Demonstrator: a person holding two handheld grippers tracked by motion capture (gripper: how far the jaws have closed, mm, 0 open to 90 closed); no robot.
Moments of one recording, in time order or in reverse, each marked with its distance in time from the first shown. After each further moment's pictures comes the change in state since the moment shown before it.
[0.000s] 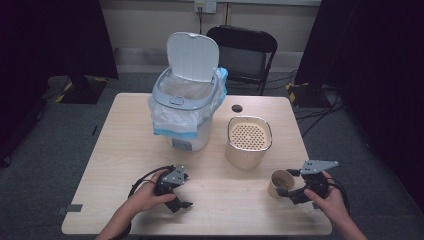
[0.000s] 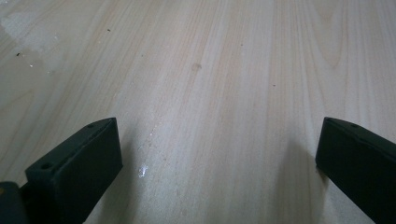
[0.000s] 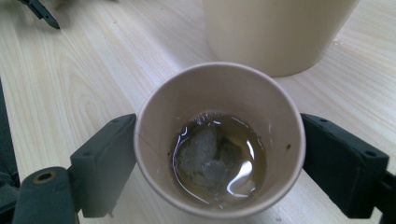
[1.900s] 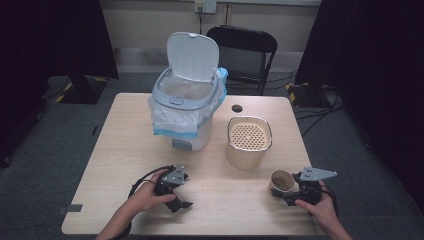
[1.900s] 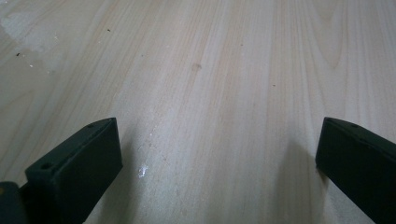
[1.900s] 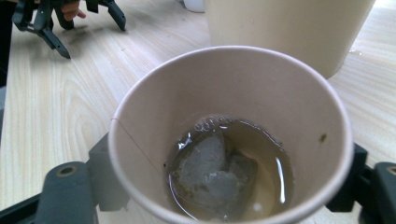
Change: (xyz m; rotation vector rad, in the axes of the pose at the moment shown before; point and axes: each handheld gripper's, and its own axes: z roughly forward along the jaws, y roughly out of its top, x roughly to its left) left arm 0.000 0.000 0.000 -0.003 -0.001 0.000; right arm -0.004 -0.033 0.026 -0.201 0.045 0.027
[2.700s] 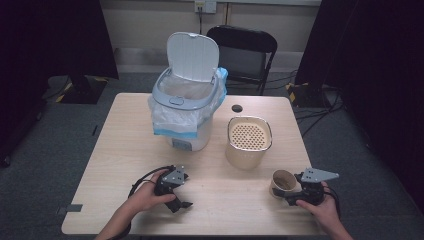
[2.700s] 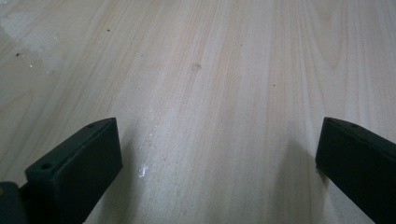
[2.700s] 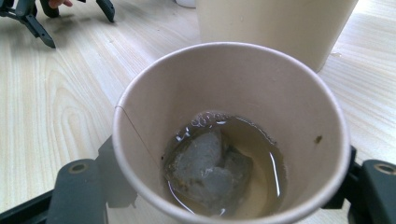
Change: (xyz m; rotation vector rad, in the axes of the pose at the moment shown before) left arm 0.000 0.000 0.000 0.001 -0.001 0.000; right arm 0.001 0.000 -0.006 0.016 -0.049 -0.031
